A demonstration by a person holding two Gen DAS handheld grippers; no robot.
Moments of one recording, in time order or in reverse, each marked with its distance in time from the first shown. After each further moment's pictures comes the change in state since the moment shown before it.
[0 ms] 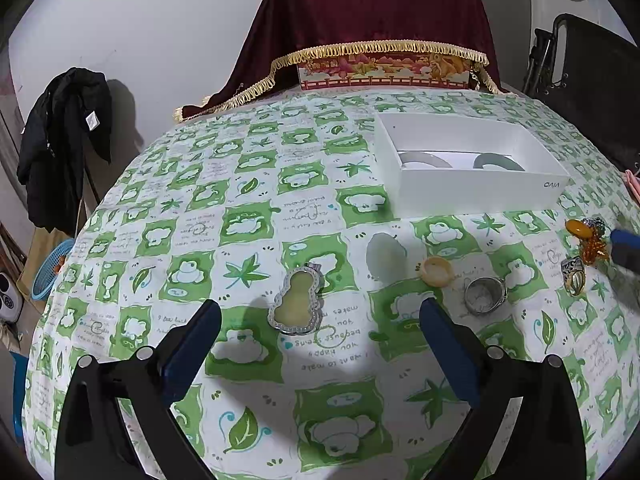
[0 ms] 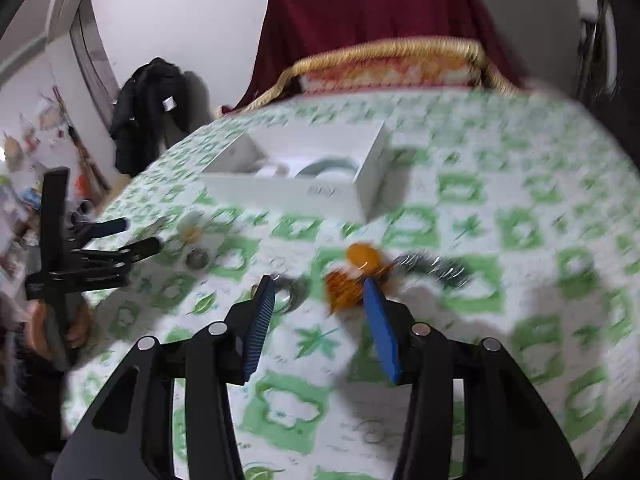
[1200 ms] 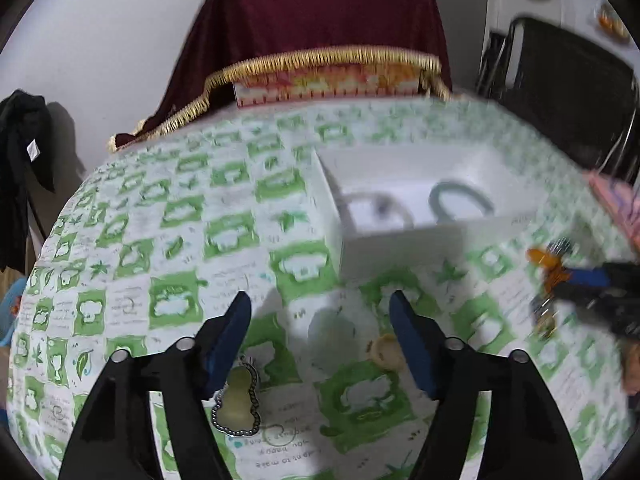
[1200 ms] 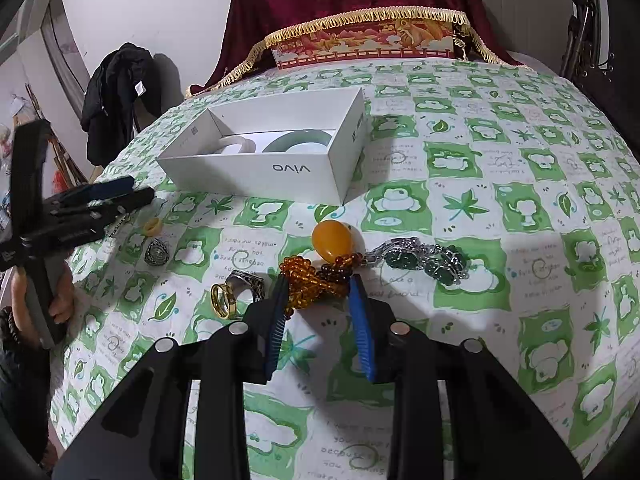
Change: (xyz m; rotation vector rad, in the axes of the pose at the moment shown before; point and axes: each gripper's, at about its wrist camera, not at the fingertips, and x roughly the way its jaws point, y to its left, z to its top) left arm 0.033 -0.017 0.041 0.106 -0.002 -0.180; right arm 0.034 -0.007 0.001 0.062 0.119 -0.019
